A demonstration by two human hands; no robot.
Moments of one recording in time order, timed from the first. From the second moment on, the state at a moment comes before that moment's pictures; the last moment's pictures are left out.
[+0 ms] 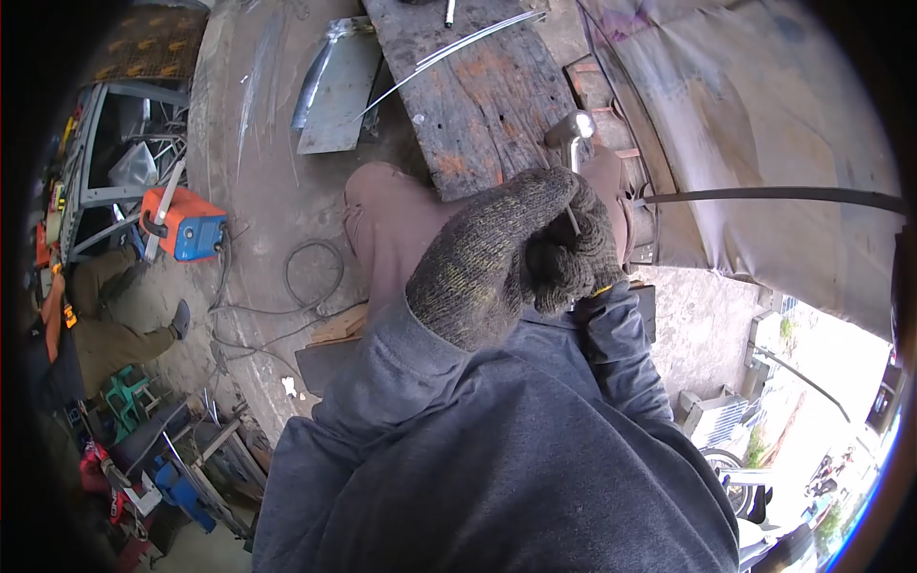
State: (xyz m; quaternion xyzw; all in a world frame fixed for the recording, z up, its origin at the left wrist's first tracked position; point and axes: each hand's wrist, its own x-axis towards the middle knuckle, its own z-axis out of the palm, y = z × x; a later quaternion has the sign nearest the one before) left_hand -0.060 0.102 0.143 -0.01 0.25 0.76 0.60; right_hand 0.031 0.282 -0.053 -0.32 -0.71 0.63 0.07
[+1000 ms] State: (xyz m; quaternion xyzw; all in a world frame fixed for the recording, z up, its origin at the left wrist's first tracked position) left_hand -0.101 0.114 0.152 0.03 0.20 0.83 0.53; right_hand 0.033 0.282 -0.080 -0.25 -0.80 0.53 0.13
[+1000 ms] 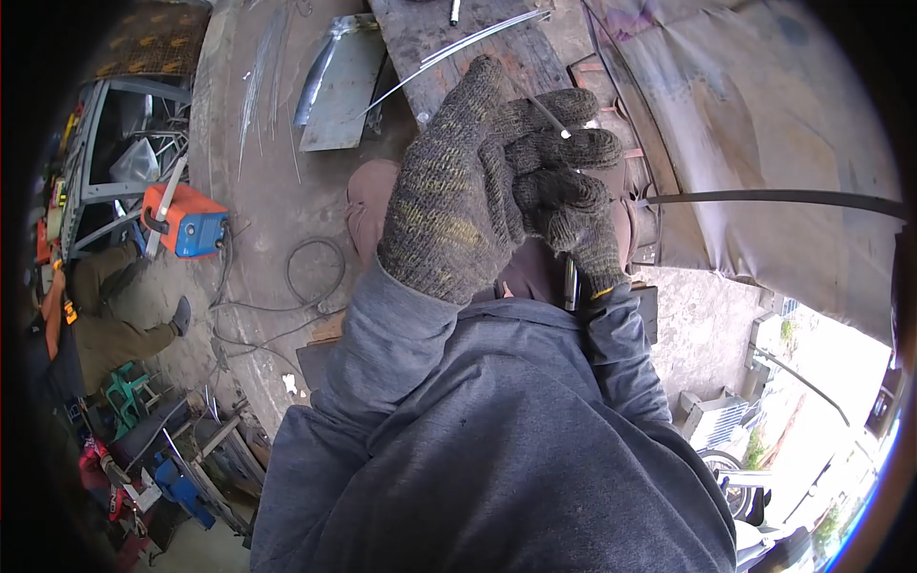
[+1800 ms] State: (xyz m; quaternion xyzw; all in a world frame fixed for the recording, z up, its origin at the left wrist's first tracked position) left_hand -0.094 0.113 0.171 -0.05 0.19 0.82 0.54; right_hand 0.046 0.270 -0.018 -0.19 -0.86 0.45 0.15
